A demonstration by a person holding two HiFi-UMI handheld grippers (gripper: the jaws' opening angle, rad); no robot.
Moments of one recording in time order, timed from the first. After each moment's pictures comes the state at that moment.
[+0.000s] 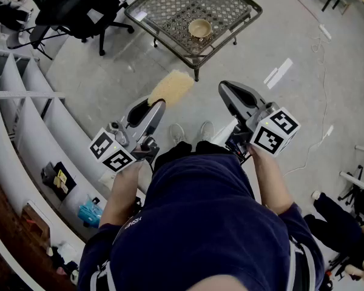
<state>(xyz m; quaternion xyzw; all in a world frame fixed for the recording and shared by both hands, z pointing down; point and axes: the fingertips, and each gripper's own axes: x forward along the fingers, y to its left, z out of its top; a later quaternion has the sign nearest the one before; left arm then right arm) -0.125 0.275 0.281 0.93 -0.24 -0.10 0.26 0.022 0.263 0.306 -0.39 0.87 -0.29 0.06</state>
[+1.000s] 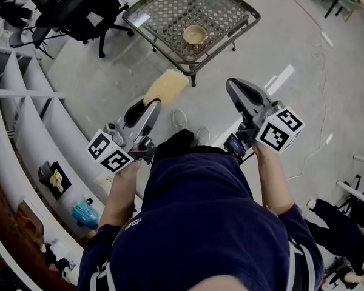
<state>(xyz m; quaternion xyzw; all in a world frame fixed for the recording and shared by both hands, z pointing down) -0.092 0.258 0.282 0.92 -0.27 -0.10 0.25 0.087 0.238 0.309 -0.39 0.87 -0.29 0.07</state>
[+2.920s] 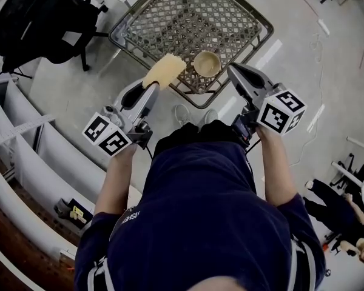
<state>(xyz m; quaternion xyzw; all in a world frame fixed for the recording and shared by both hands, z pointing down) -0.134 -0.047 0.357 0.92 -0.22 -0.04 0.32 0.053 -0.041 0.373 -0.46 0.83 -0.32 -0.03</state>
